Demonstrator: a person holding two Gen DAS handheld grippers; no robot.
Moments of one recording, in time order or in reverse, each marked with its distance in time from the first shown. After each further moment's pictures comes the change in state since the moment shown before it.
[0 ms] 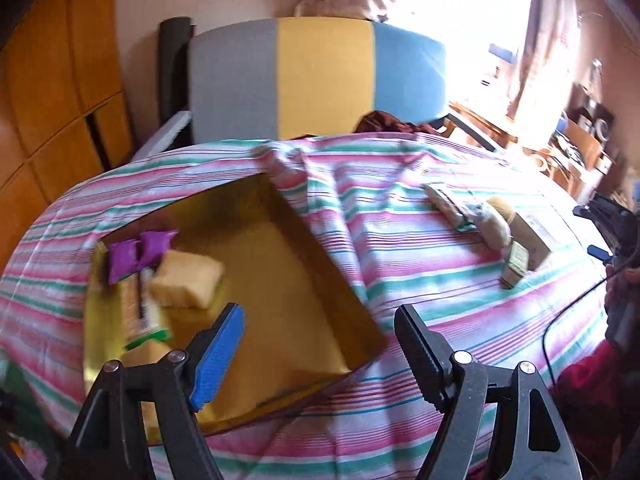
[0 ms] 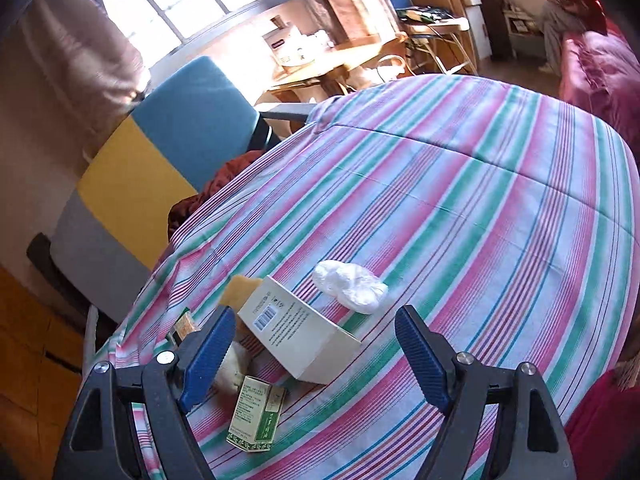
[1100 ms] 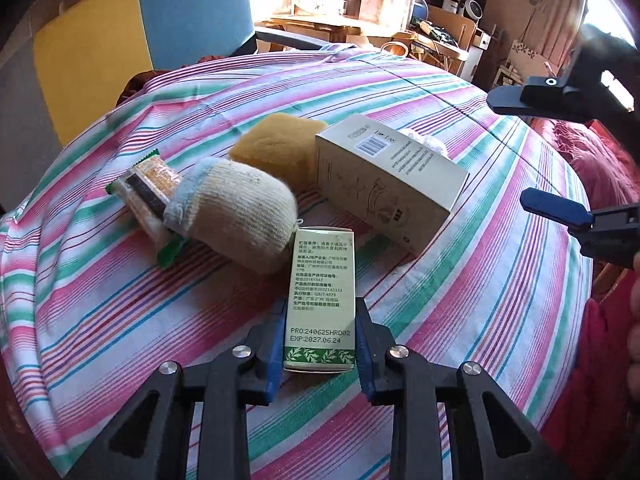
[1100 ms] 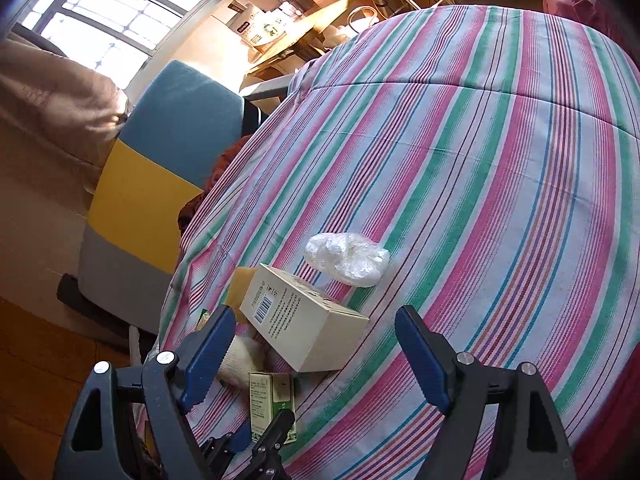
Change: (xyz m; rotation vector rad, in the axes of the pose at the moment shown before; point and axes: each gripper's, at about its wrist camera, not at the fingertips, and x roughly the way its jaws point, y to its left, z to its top) left arm 0.171 -0.243 0.031 0.404 0.207 -0.347; right arm 0.019 -0.025 -0.003 0.162 0.100 0.092
